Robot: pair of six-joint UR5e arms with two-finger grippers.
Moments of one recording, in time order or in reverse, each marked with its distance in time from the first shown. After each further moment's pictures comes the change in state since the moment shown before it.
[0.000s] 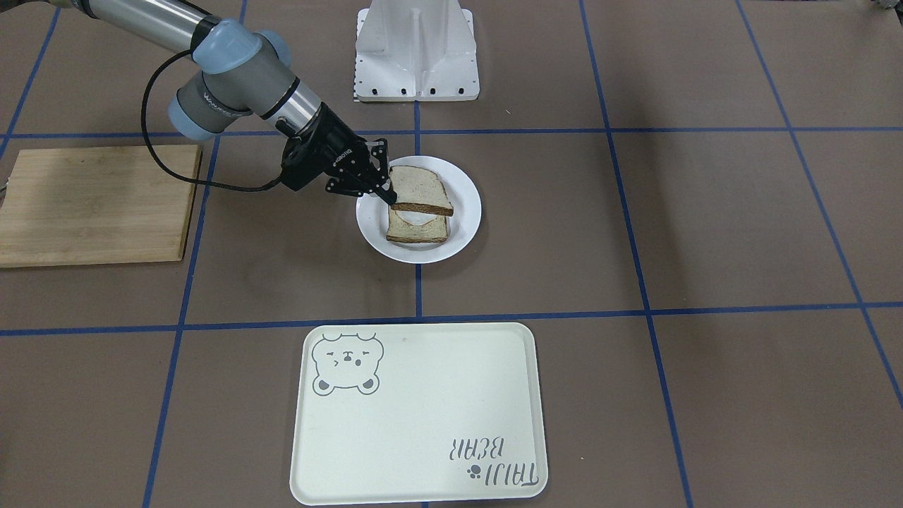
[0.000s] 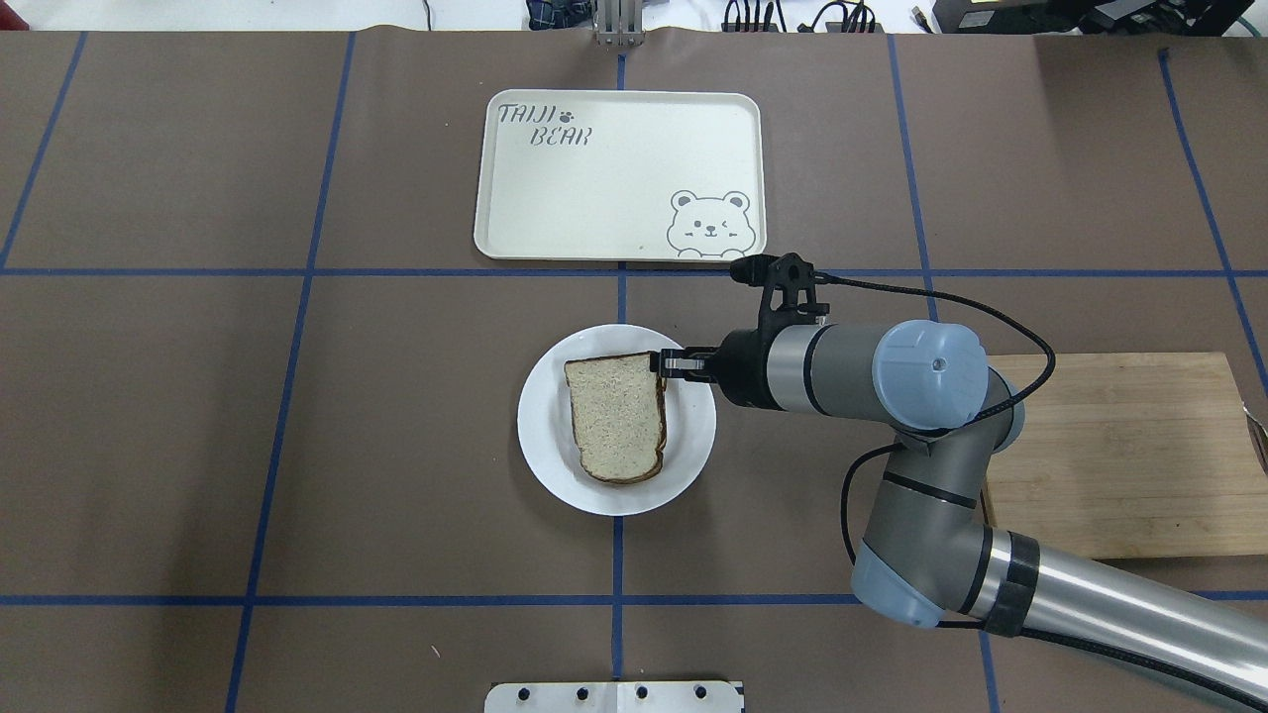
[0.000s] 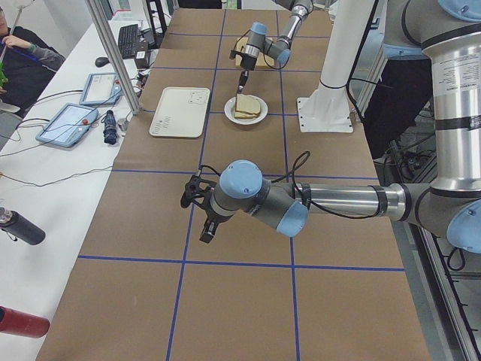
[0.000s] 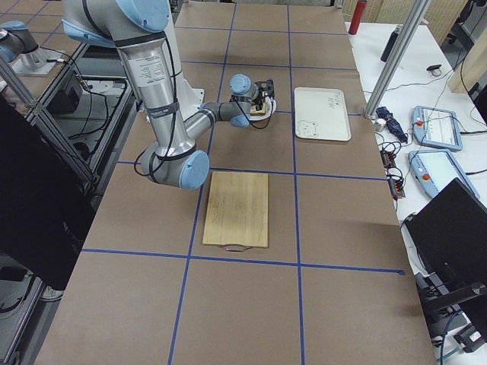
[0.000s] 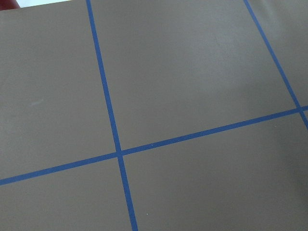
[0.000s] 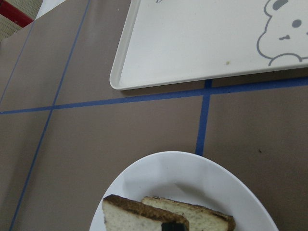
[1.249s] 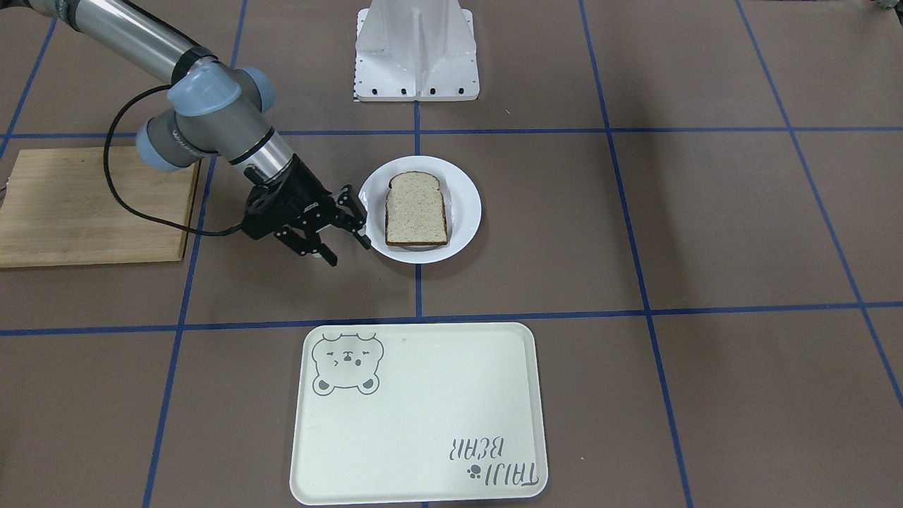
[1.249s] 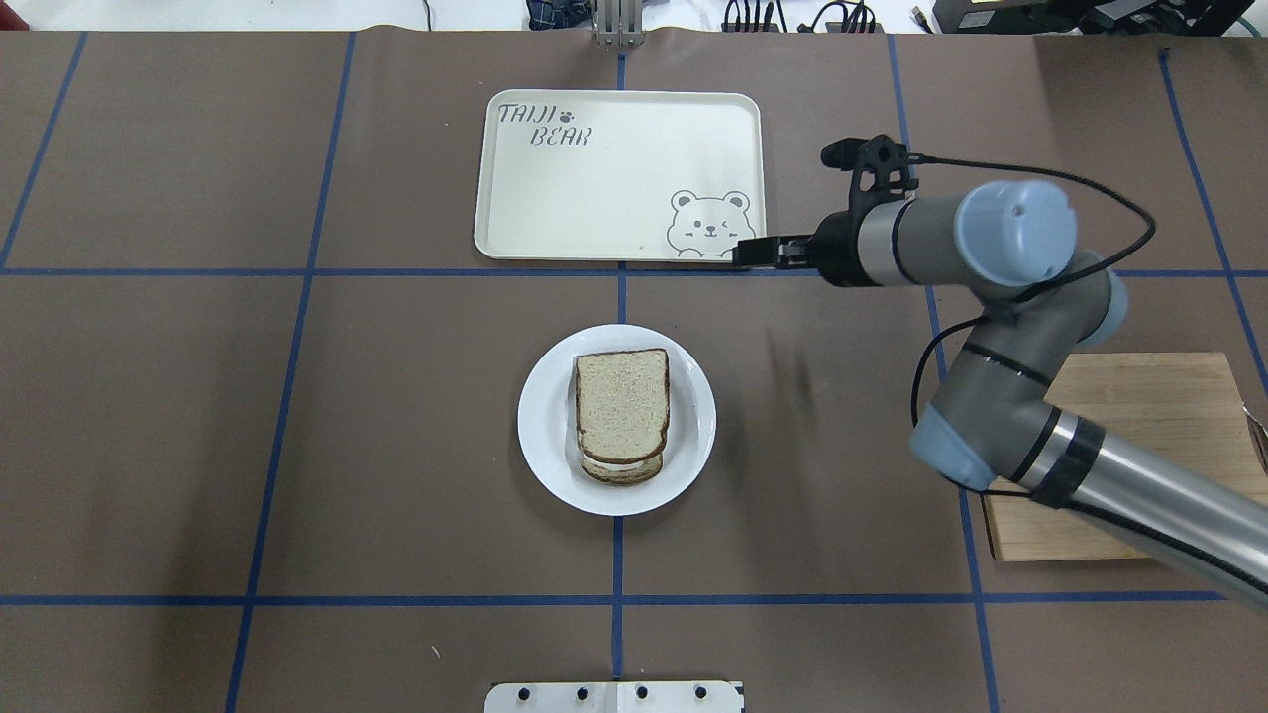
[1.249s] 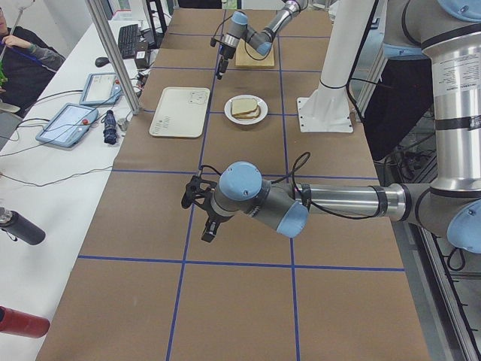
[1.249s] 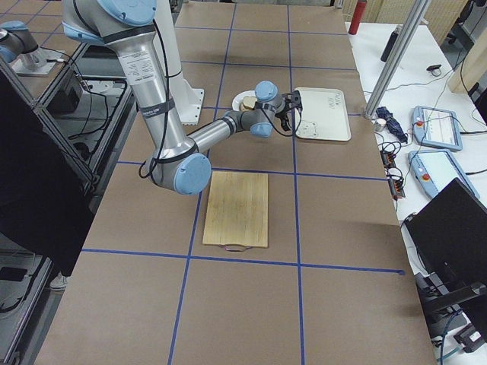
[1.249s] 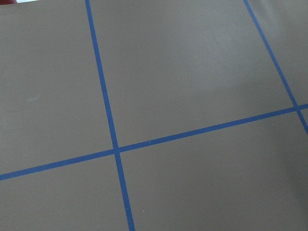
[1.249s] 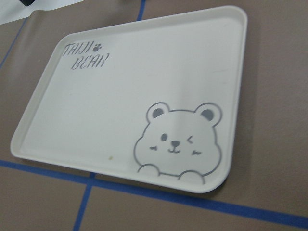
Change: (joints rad) left arm 0.000 0.000 0.002 0.004 -0.036 0.001; right arm 0.283 -0.017 -0.057 -0.159 0.180 -0.205
